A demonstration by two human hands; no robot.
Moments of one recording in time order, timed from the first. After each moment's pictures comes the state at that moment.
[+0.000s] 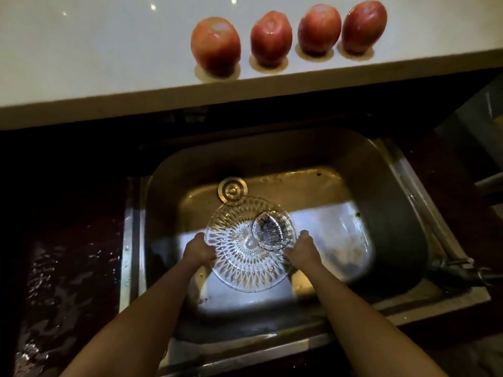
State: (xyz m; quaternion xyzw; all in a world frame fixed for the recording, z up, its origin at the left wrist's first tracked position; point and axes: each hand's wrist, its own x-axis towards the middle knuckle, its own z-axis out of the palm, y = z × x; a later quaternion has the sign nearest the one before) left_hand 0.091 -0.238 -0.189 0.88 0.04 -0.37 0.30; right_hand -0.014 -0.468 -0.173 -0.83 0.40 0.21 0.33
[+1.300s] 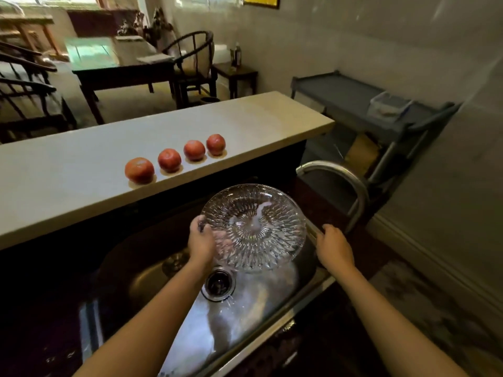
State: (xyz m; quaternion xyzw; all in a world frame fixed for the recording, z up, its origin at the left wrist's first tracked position) left_hand 0.055 -0.385 0.020 0.70 -0.01 -0.25 0.67; right_hand -0.140 -0.564 0.044 -0.82 0.53 -0.09 0.22
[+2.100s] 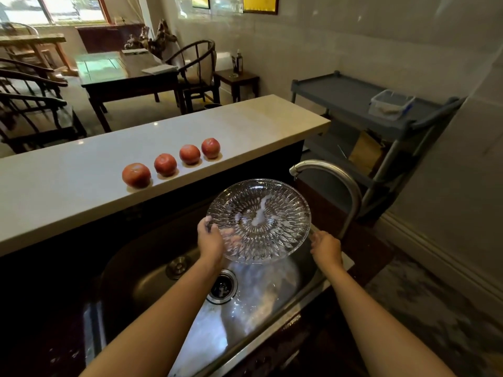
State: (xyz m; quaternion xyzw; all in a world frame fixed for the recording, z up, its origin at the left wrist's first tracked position) left_hand 0.029 -0.406 0.035 0.68 0.01 -0.24 0.70; right_hand -0.135 -0.579 0.004 -0.69 0.56 -0.18 0.43
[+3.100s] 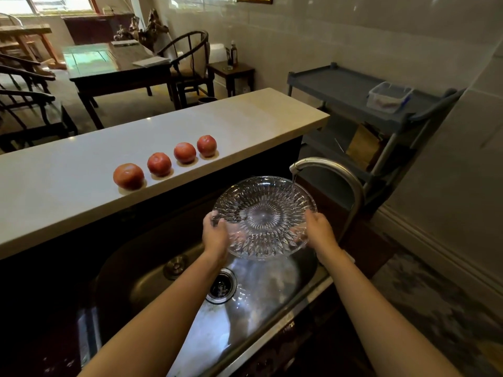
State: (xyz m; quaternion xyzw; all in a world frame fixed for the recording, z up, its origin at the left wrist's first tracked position) left_hand 0.046 -0.424 0.017 0.71 -0.05 -0.23 0.66; right_hand -0.111 -0.565 0.053 -0.62 0.49 -0.20 0.58
